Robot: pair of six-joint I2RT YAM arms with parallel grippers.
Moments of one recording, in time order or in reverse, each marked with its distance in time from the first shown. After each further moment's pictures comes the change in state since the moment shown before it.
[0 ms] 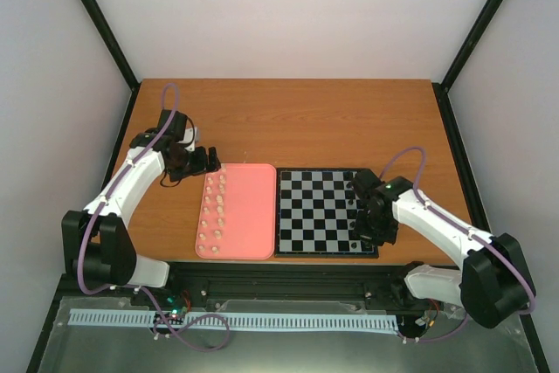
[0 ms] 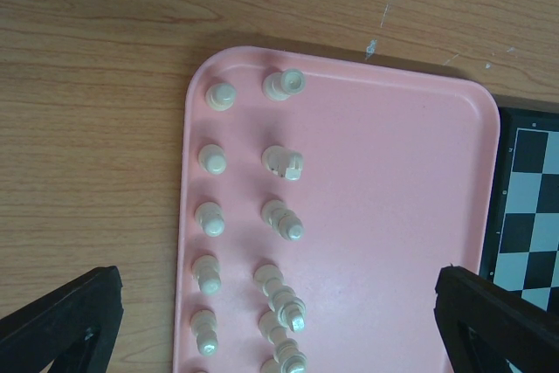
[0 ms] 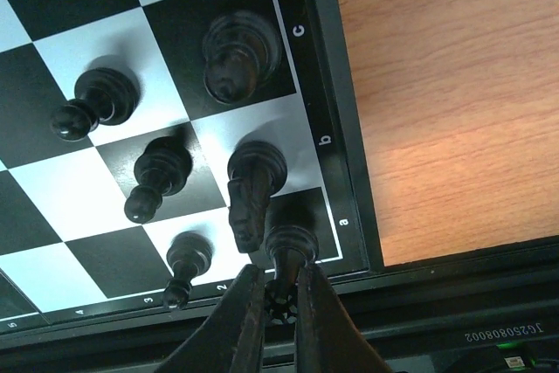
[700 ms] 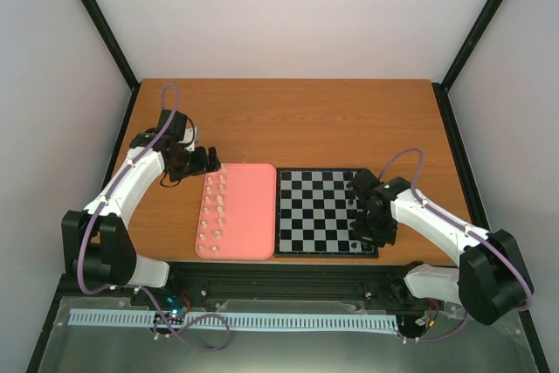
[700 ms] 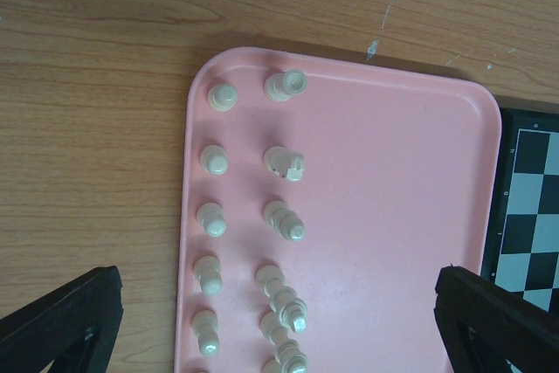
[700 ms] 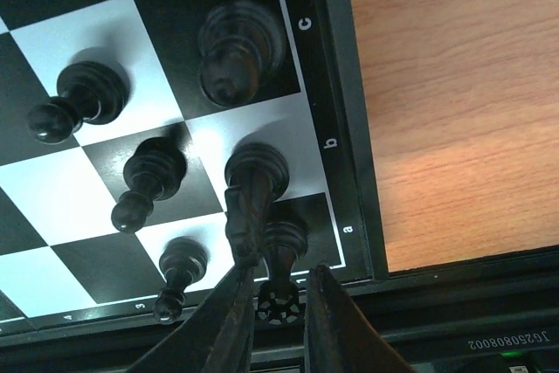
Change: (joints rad) left arm 0.000 0.000 0.000 0.000 -0.003 0.000; right arm -0.006 0.024 -0.015 0.020 -0.014 -0.024
